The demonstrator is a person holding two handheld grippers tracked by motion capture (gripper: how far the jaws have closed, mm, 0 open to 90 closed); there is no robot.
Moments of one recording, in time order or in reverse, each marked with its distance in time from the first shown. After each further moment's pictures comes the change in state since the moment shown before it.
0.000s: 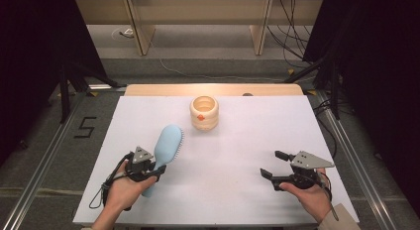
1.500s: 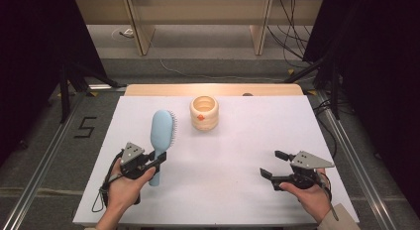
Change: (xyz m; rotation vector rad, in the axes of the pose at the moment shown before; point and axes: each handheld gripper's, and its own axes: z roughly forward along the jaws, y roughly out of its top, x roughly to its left) left arm 0.000 0.007 -0.010 -0.284 -0.022 -0.120; right arm 0.000 0.000 0.001 -0.007 0.001 0.006
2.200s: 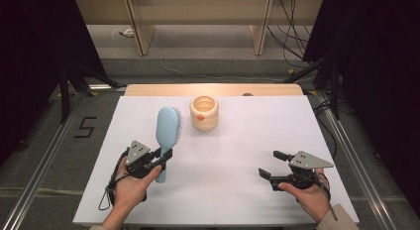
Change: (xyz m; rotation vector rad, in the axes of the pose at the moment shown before) left arm -0.015 0.006 0.007 -0.053 -0.022 0.024; right arm 0.002 0.000 0.002 -0.012 0.012 0.013
